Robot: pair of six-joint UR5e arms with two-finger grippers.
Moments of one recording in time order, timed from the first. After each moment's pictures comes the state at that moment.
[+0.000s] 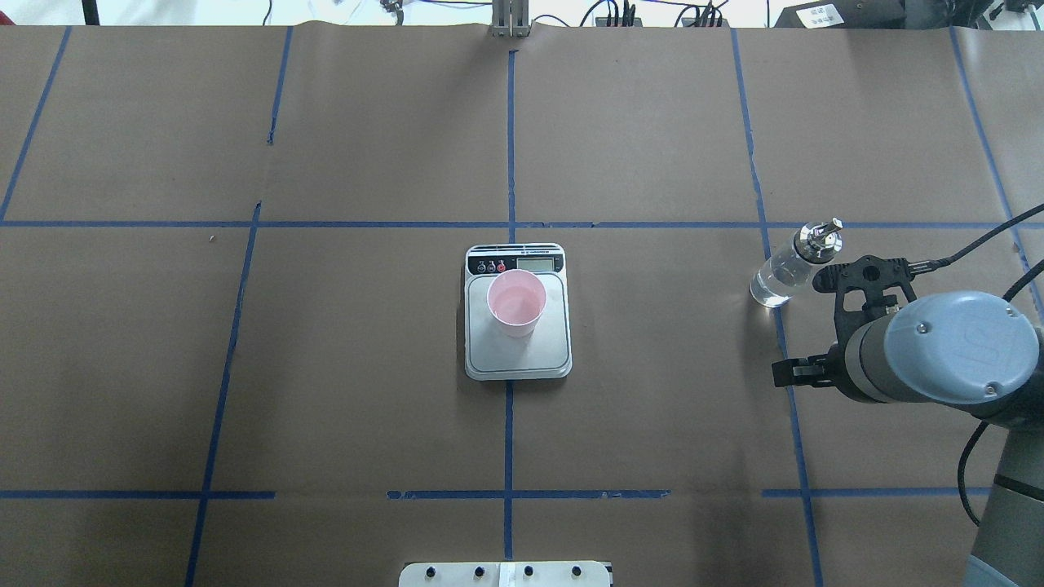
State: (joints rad) left arm -1.56 -1.59 -1.76 -1.46 -2.28 0.25; right arm 0.49 -1.58 2.28 -1.72 1.71 1.15
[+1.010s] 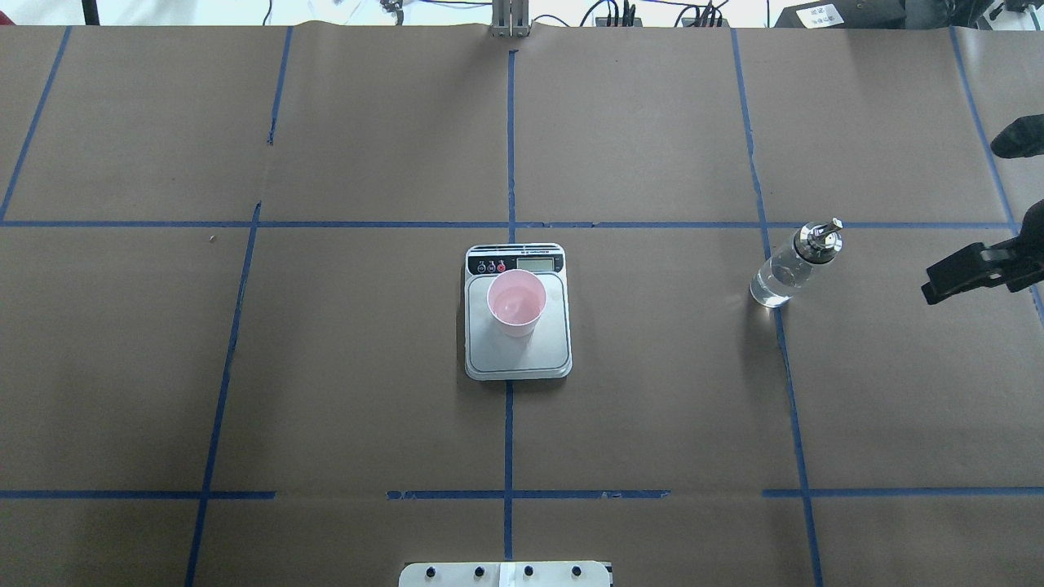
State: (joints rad) left arm -1.57 -1.59 -1.77 -1.46 -2.26 0.26; right arm 1.11 -1.61 2.25 -1.82 2.24 0.42
